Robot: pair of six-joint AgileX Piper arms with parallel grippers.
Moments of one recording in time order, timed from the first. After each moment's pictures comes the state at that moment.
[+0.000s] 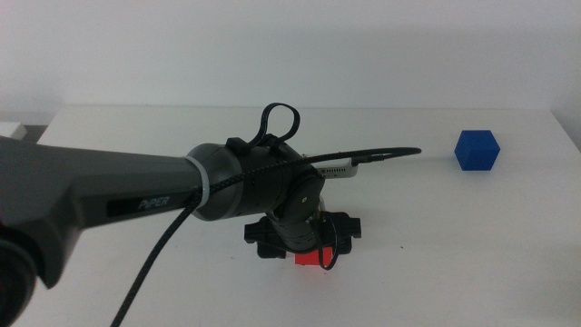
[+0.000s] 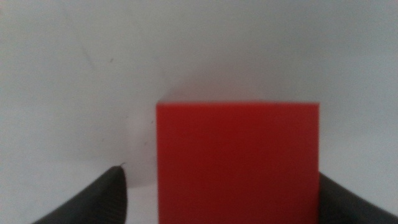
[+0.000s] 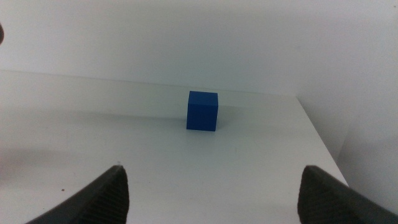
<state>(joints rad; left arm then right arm) -0.77 1.97 -1.29 0.11 0.63 -0.80 0.02 0.00 0.00 -0.06 0.22 -0.04</state>
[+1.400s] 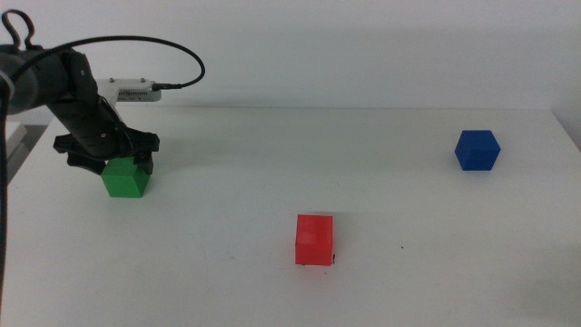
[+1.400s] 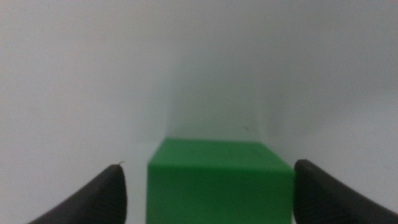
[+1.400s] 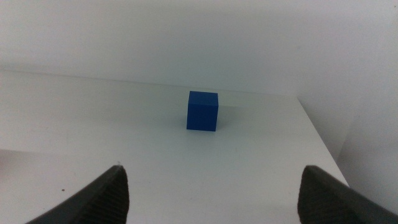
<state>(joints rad) 0.01 2.11 -1.56 -0.08 0.81 0.06 0.02 0.00 0.00 -0.06 0.22 -0.04</state>
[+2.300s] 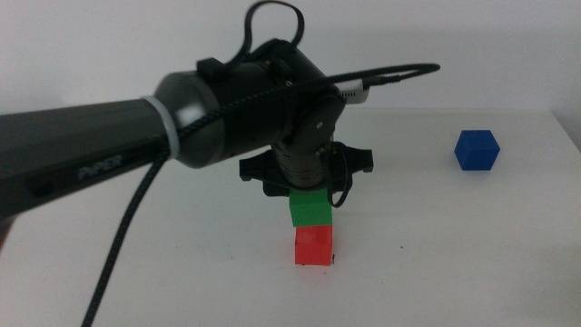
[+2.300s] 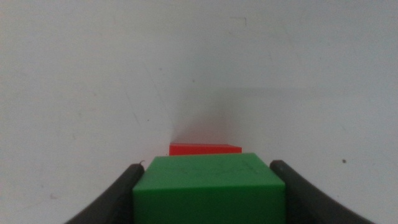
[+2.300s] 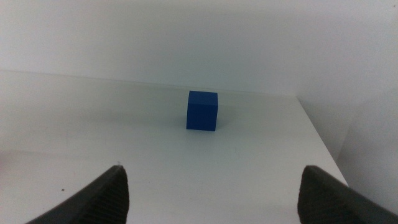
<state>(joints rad) -0.79 1.86 -1.52 0.27 0.93 -0.92 0.02 0.00 0.00 -0.06 0.22 -0.04</state>
